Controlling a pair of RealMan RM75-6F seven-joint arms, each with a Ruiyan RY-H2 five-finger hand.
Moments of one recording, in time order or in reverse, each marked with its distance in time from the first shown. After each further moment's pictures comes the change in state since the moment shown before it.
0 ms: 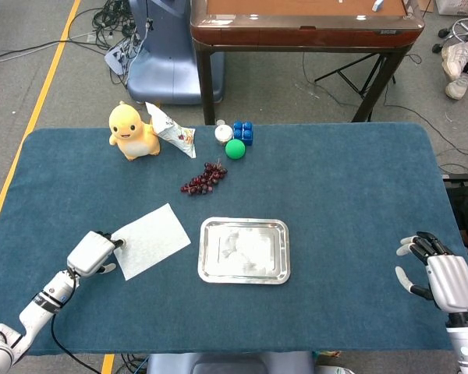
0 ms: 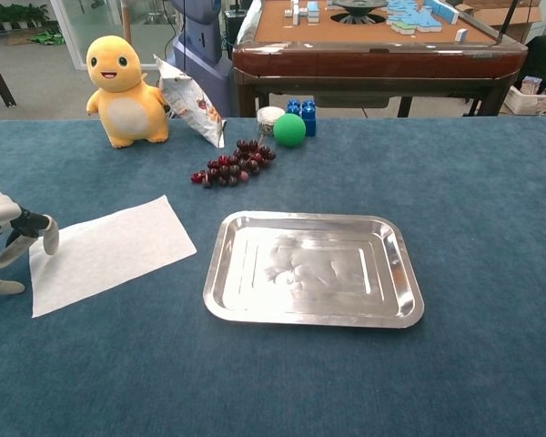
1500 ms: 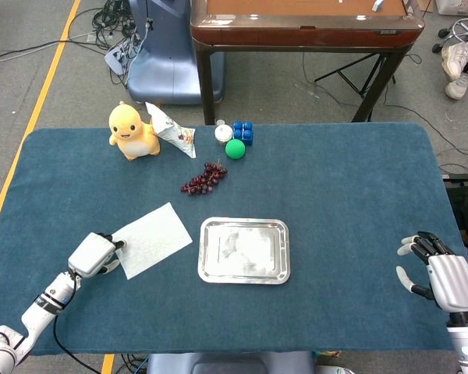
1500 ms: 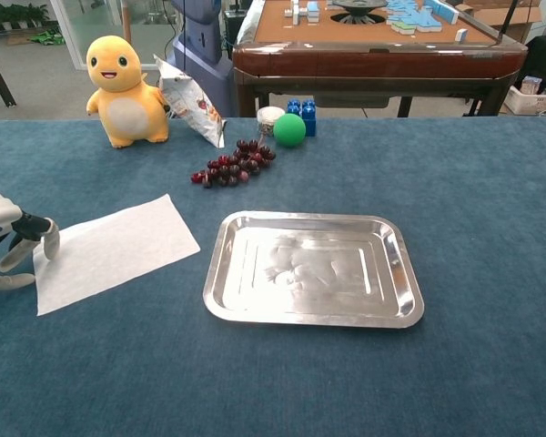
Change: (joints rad) left arm 0.007 -0.022 0.000 0.020 -0.011 0.006 -0.052; right arm 0.001 0.003 0.001 -0.001 0.005 -0.005 0.004
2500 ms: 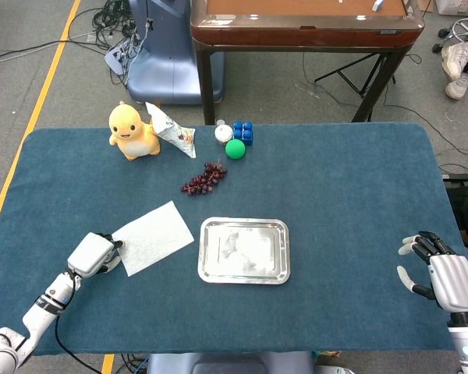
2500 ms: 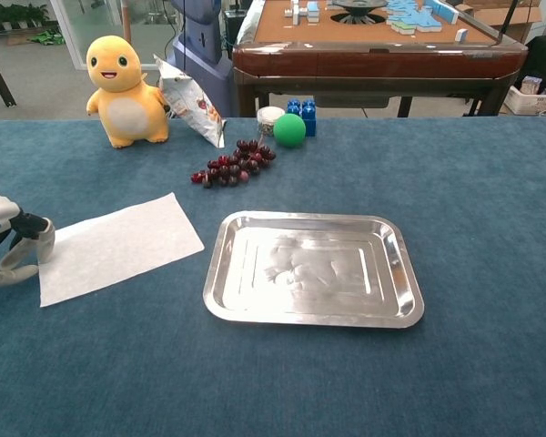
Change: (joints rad) left arm 0.007 -0.001 -0.013 -0.021 -0.020 -0.010 -0.034; right arm -0.001 0.001 0.001 0.000 0.001 0.002 0.001
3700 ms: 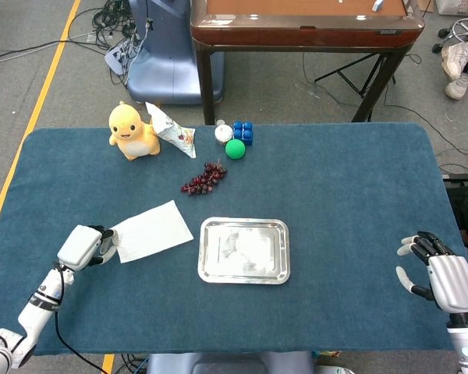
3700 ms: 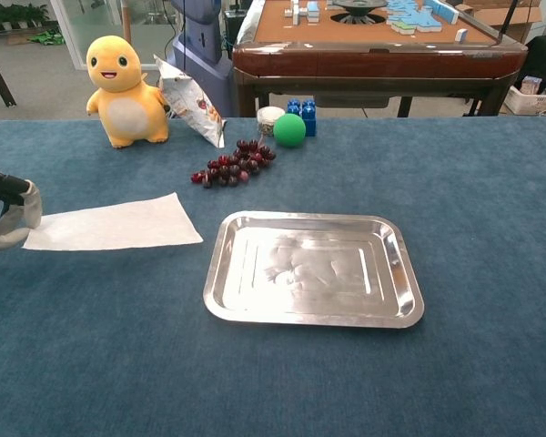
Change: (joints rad) left arm -0.005 0.104 -0.083 -0.222 -0.076 0.000 -0.059; right arm -0.002 0.001 -0.002 -0.005 -0.008 0.008 -0.004
